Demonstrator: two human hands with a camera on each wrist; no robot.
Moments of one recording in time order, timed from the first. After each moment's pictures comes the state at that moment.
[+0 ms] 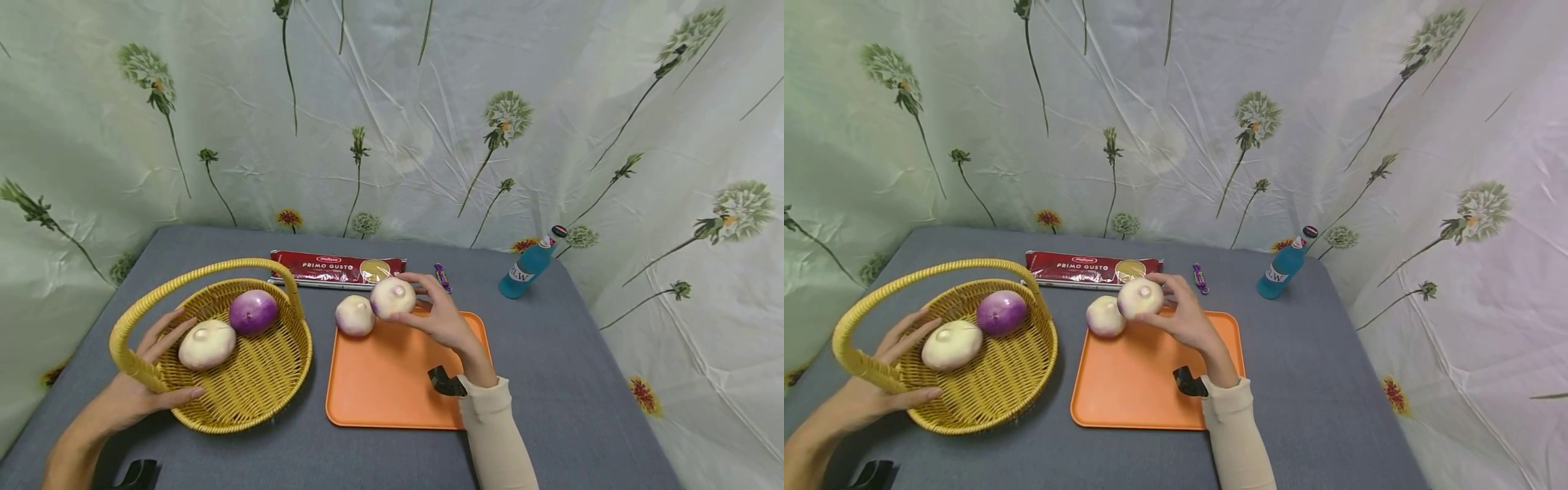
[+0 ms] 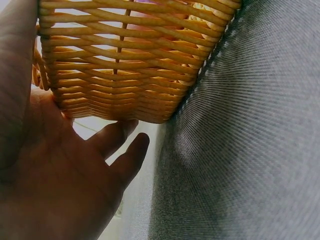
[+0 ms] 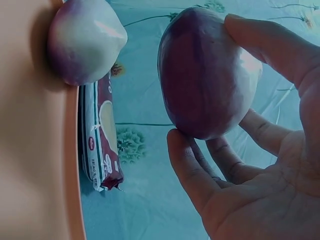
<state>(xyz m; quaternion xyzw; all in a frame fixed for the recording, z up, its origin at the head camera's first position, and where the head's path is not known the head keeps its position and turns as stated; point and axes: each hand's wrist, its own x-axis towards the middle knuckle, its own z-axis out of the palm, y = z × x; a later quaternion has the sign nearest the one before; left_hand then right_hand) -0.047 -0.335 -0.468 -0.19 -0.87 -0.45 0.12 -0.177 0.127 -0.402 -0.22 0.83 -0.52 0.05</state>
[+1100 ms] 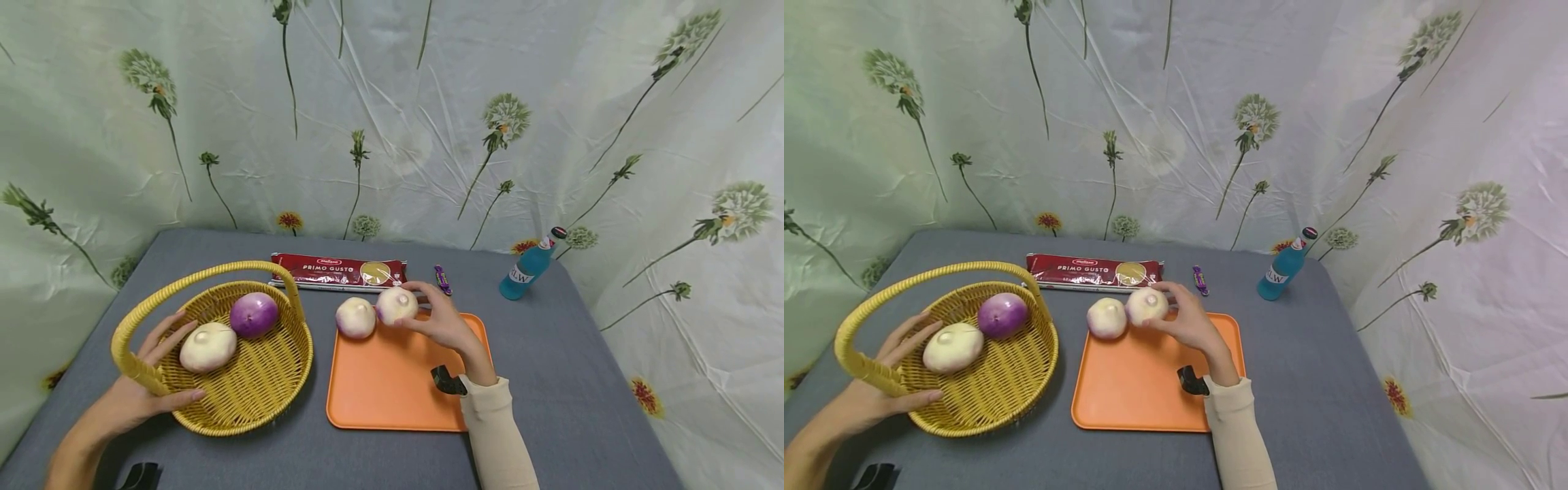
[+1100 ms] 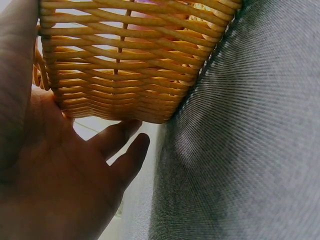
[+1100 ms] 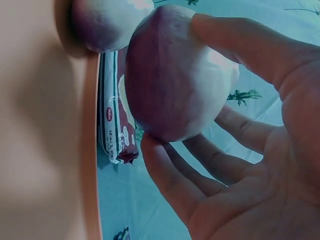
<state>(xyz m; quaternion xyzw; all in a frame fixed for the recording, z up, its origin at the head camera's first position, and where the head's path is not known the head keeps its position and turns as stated) -0.047 -0.336 -0.471 -0.19 -0.87 -0.44 0.12 -0.183 0.134 -0.415 -0.21 0.86 -0.45 0.07</state>
